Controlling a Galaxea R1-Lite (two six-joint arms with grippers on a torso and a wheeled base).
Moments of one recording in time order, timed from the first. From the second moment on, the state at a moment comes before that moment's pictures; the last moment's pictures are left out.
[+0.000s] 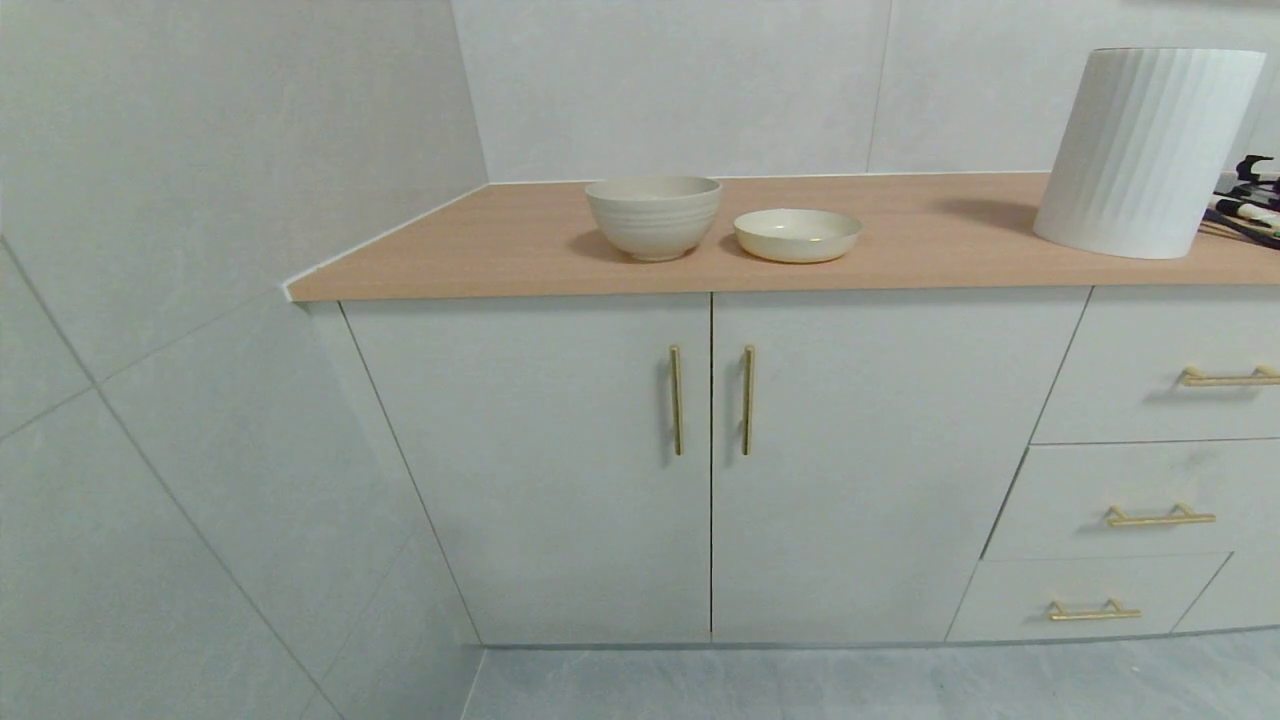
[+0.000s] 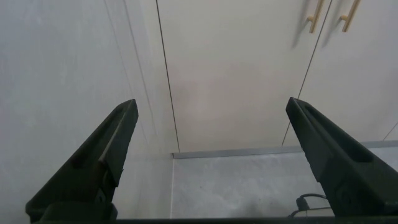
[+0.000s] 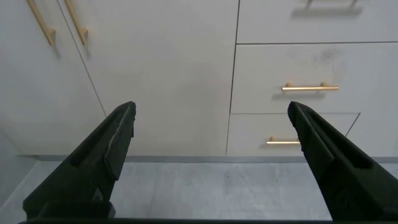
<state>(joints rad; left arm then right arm) 0.00 0.00 0.00 0.01 -0.05 0.02 0.00 0.00 0.00 0.00 0.01 0.01</state>
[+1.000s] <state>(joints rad) 0.00 0.00 0.00 0.01 -0.05 0.02 0.00 0.06 -0.16 -0.04 0.05 0.01</state>
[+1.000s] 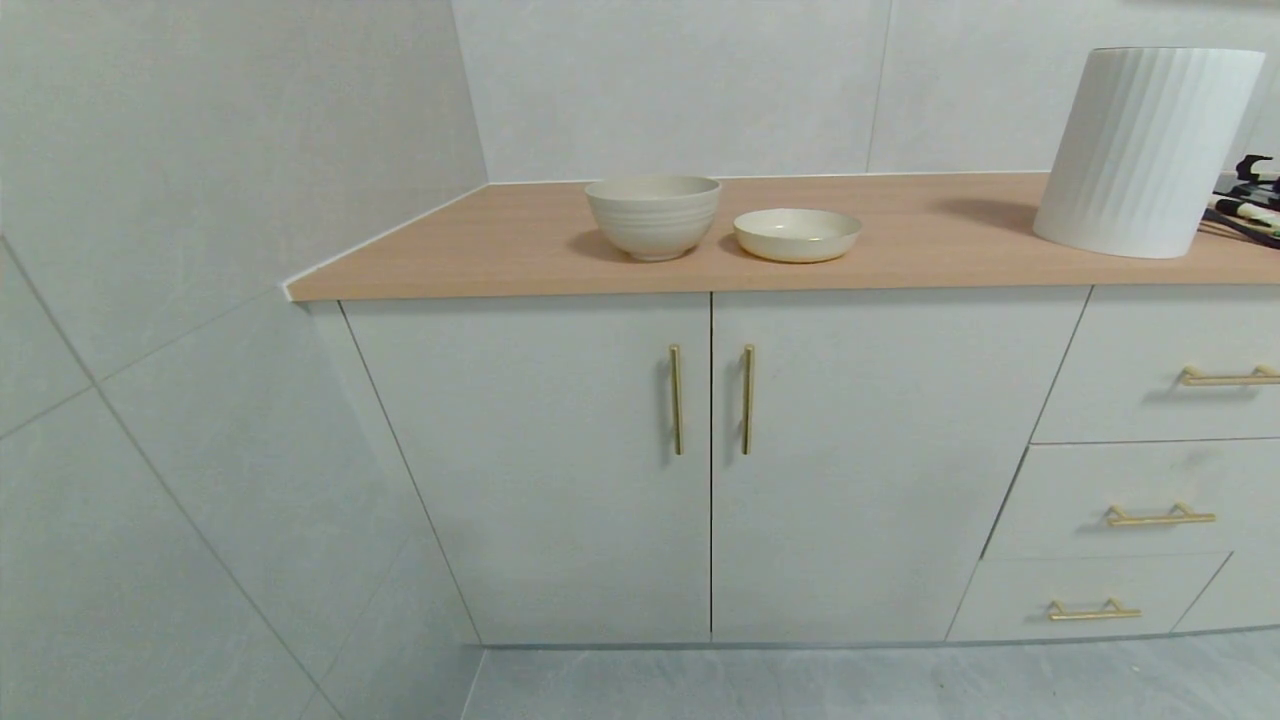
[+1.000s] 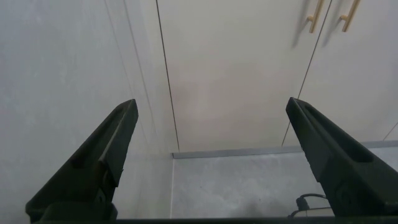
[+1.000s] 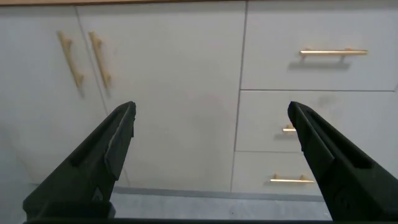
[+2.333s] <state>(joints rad) 0.00 0.00 0.00 0.01 -0.05 0.02 0.33 1.30 -0.54 -0.41 0.22 0.07</state>
